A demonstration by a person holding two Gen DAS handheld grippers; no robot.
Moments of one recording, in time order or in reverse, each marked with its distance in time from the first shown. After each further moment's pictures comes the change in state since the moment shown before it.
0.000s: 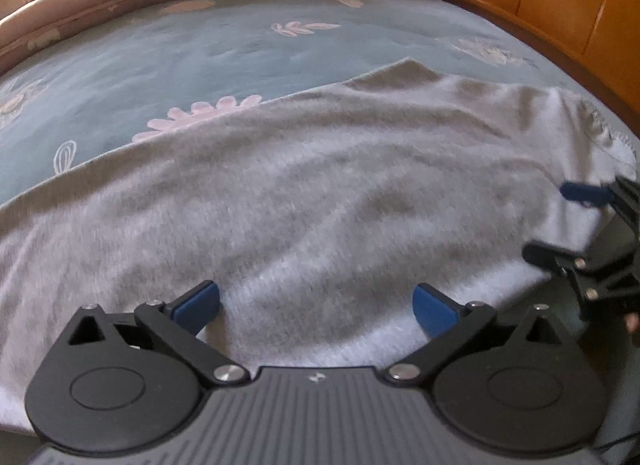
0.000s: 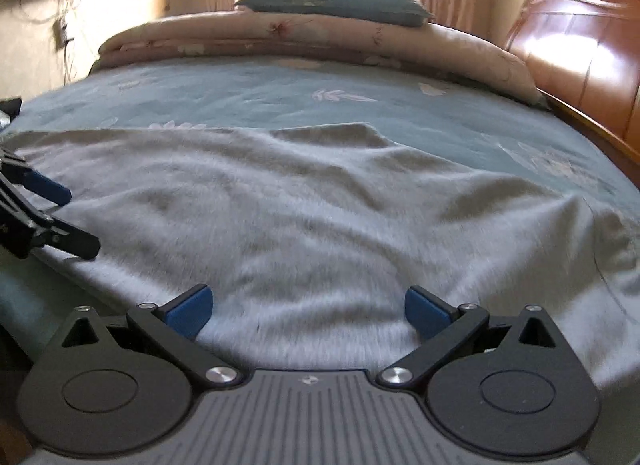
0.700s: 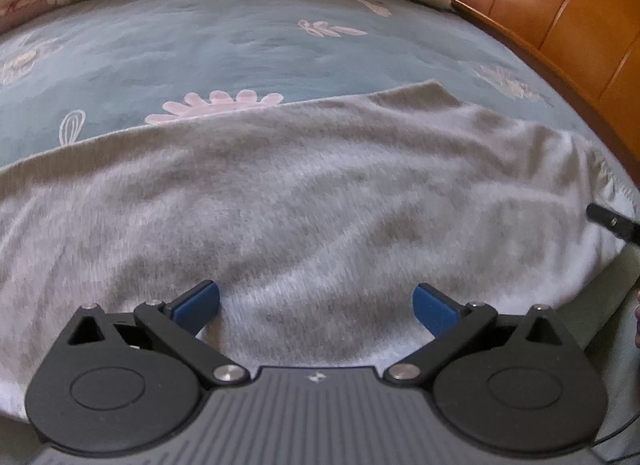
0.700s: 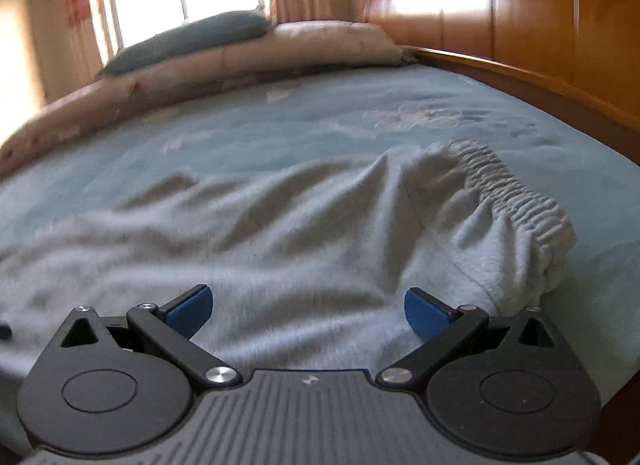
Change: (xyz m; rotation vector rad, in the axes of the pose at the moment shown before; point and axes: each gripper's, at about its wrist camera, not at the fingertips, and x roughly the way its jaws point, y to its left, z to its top) left arm 0.001 0.015 0.008 -0.141 0.012 -0.042; right arm -0.026 -0.112 0.002 0.377 -0.076 -0.197
